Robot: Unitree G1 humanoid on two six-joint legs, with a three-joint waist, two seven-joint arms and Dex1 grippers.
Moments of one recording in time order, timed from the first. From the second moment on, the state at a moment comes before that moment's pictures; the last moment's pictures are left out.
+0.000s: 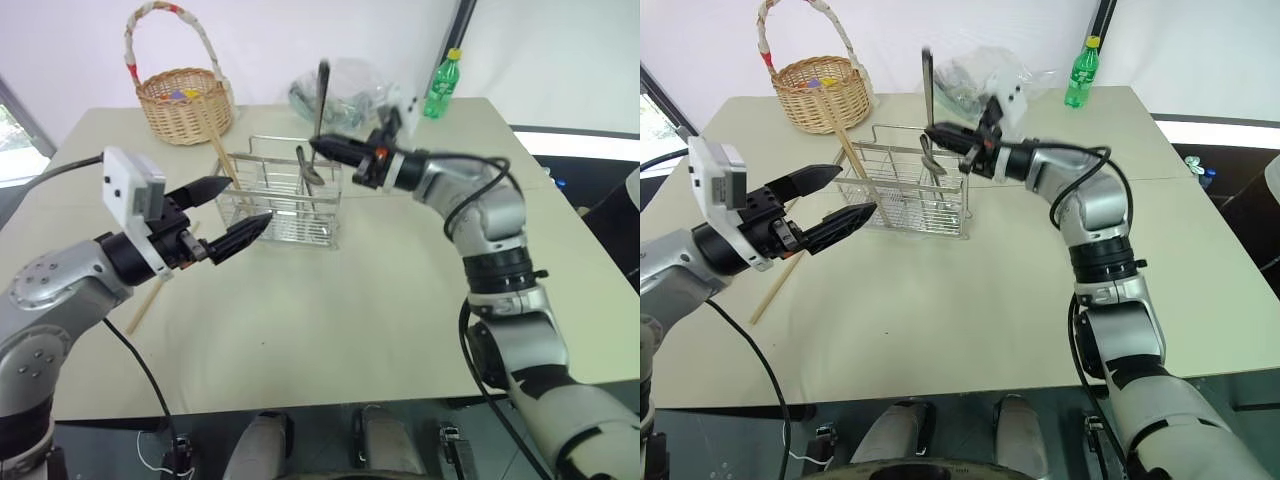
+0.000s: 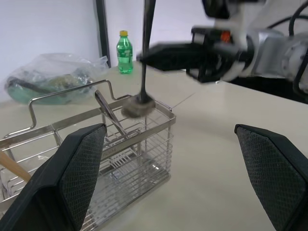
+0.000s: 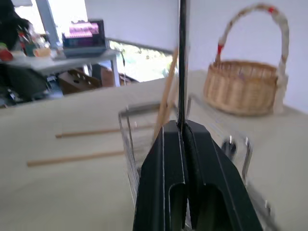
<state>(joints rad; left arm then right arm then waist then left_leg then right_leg) -0.22 0.80 0.35 -0.65 -1.06 0.76 -0.41 -0.89 -0.31 0.08 0.22 0.40 0.53 0.80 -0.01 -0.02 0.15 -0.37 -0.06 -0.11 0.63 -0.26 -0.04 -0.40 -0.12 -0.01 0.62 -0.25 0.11</state>
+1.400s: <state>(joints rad) -0.58 0.94 -0.07 0.21 -0.44 0.93 -0.67 -0.16 -0.87 -0.39 -0.60 0.94 0.89 0.93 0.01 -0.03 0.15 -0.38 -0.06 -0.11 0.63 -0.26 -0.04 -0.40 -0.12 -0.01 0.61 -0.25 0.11</state>
